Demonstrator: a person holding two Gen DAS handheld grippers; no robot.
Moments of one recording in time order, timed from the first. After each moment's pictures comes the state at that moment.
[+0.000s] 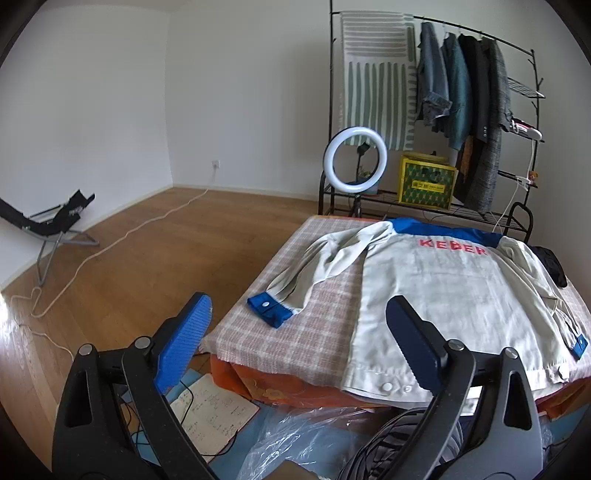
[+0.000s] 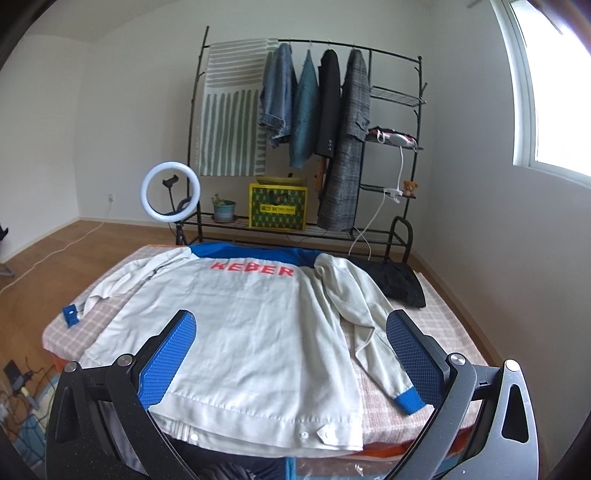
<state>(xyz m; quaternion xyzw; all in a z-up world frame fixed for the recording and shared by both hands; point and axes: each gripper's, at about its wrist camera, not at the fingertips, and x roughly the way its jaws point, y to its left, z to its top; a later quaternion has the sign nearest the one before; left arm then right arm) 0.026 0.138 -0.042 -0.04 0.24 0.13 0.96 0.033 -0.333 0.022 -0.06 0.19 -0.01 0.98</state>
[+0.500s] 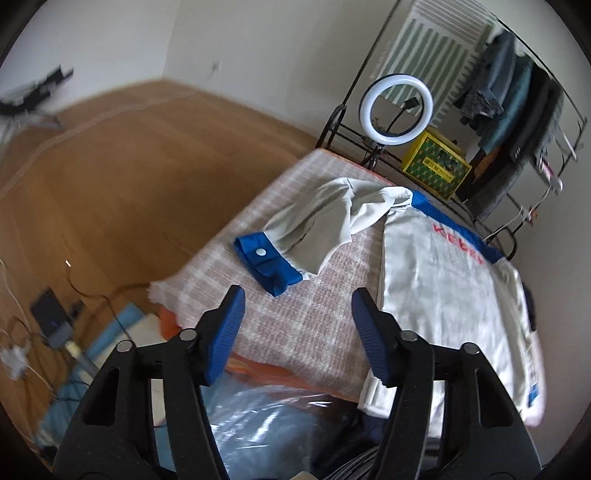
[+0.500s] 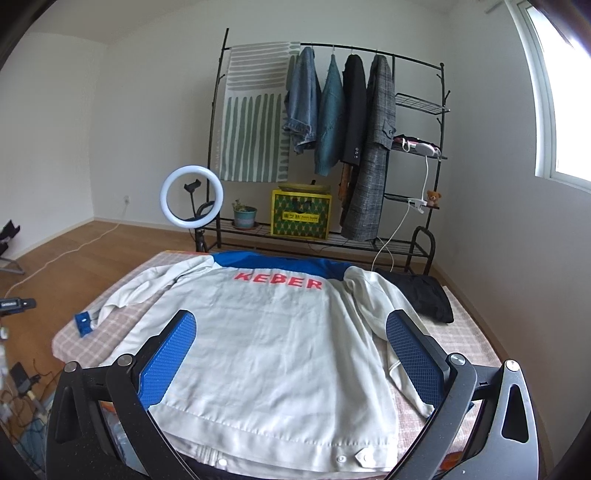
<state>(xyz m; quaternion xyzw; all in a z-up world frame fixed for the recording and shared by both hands) 0.139 0.263 -0.147 -0.24 0.36 0.06 0.90 0.072 -0.292 0.021 -0.06 0.20 0.02 0.98</state>
